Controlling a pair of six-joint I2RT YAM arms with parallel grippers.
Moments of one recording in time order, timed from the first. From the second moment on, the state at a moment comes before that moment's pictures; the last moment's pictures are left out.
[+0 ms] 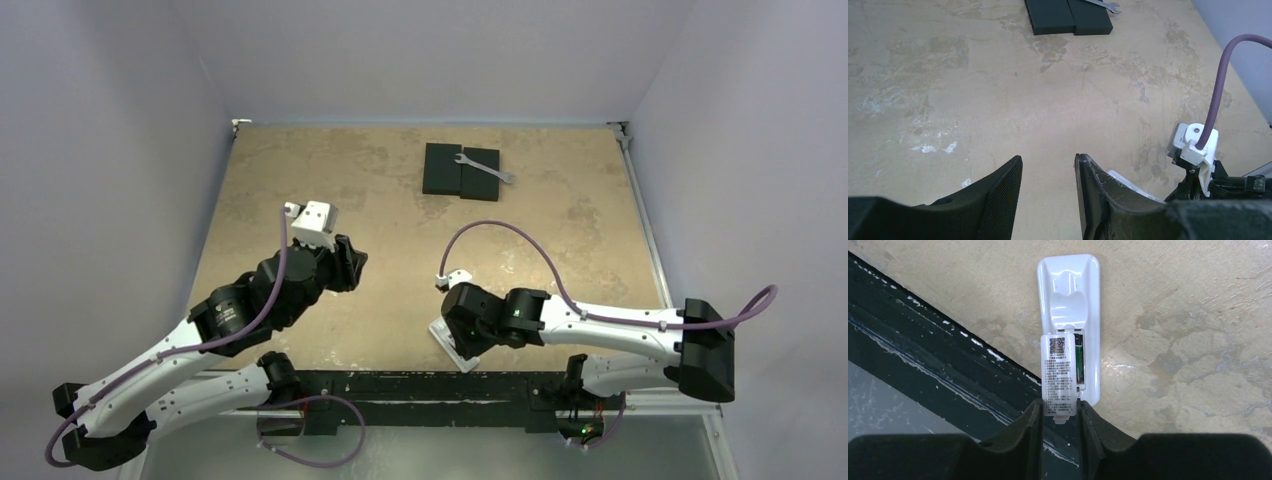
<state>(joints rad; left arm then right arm) -0.99 0.70 0.93 -0.63 -0.53 -0.47 1.23 1.21 0.82 -0.74 0.15 0.65</state>
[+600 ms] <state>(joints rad) -0.99 0.70 0.93 -0.64 -0.56 -0.46 1.23 1.29 0.79 -0.67 0.16 0.68</state>
